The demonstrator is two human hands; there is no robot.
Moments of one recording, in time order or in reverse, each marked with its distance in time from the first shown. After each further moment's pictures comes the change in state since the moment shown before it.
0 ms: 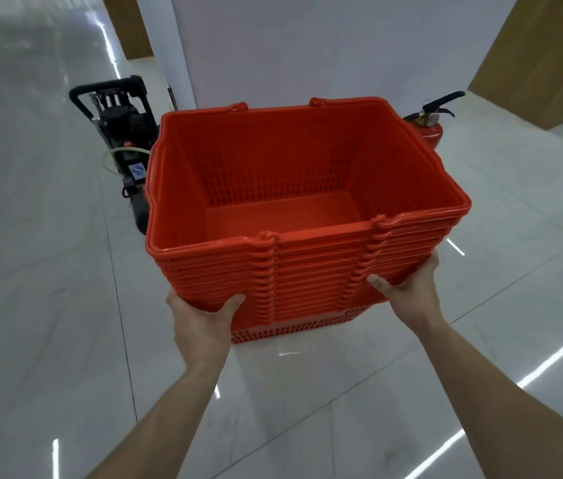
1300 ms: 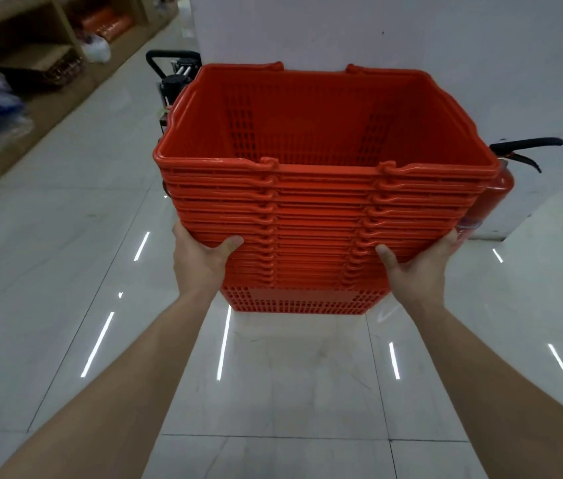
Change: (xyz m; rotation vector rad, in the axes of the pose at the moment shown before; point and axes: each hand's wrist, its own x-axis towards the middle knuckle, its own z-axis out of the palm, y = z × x) left_hand -0.009 0.057 0.191 0.017 0.335 0.040; right_hand 0.227 0.069 -0.052 -0.026 -0.157 -0.324
